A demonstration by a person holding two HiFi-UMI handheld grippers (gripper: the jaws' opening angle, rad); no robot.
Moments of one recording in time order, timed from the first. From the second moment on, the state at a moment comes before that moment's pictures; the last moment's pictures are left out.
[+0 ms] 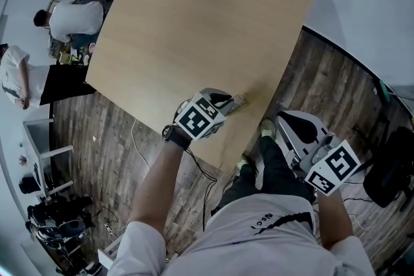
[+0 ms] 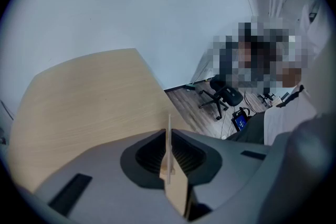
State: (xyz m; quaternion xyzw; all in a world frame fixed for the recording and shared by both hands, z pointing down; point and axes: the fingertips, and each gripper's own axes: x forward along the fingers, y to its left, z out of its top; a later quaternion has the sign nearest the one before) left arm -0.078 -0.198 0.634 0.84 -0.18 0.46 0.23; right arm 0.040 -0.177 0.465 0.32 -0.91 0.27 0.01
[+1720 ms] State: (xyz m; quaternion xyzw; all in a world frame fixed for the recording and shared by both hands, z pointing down) left arm -0.099 -0.040 0.323 0.92 -0.37 -0.01 0.16; right arm -0.051 -0.062 0.342 0.33 -0.94 0.13 0.03
